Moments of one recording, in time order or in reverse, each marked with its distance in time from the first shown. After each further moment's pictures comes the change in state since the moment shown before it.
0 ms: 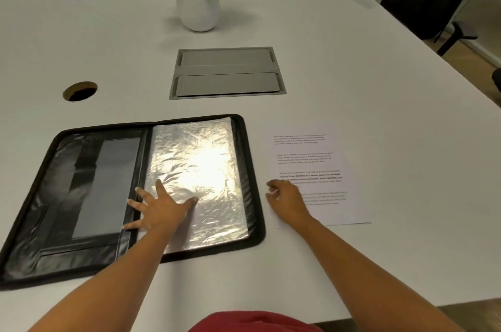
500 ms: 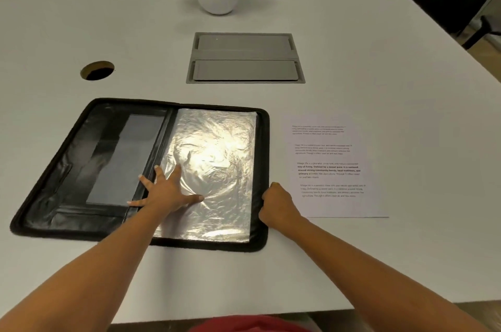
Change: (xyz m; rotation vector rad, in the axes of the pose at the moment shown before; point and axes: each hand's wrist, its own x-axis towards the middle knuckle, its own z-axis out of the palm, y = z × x) left_hand 0.030 -0.036 -0.018 0.202 -0.192 0.210; right_hand -0.030 -0.058 0.035 -0.380 -0.261 0.025
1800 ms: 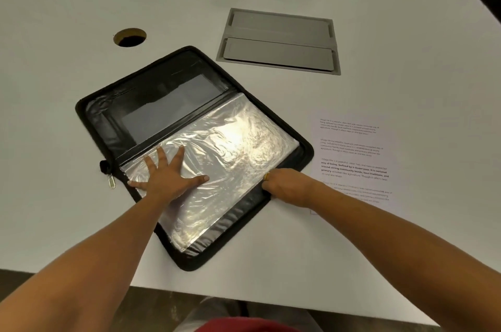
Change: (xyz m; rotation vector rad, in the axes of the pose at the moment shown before) left_hand -0.016 -0.035 0.013 -0.111 0.118 -0.064; right_hand 0.050 0.006 -0.013 -0.761 -0.235 -0.767
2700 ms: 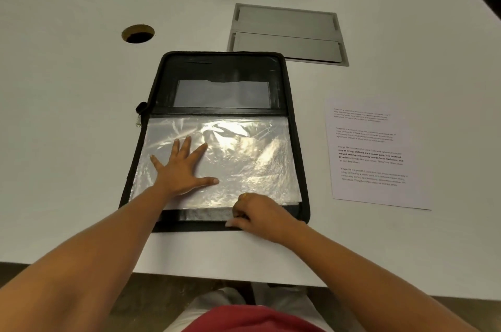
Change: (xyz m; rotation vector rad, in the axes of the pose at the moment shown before) left_hand 0.012 -0.040 -0.010 0.161 -0.022 0.345; right_hand 0.028 -0.129 0.007 0.623 0.227 0.158
